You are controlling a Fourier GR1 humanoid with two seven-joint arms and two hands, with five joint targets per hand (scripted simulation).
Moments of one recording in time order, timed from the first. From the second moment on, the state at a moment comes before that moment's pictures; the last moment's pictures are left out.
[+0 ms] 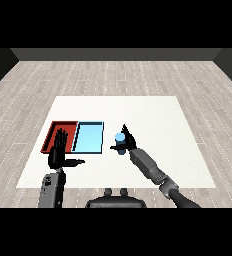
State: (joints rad) left arm 0.05 0.06 0.09 -1.71 0.12 -0.10 -0.28; right arm -0.67 0.00 0.50 -0.55 -0.71 -0.20 -0.47
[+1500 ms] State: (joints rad) left arm -0.02 0.02 -0.05 -1.68 0.03 -0.05 -0.23; right arm -0.64 -0.23 0.72 -1.00 -0.49 -0.57 -0.21
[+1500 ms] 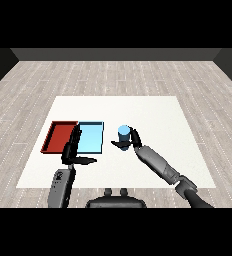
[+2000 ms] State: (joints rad) left arm -0.14 0.00 -0.21 -1.62 0.02 0.09 -0.14; right arm -0.56 -0.33 0.65 -1.29 -0.36 -0.58 -0.08
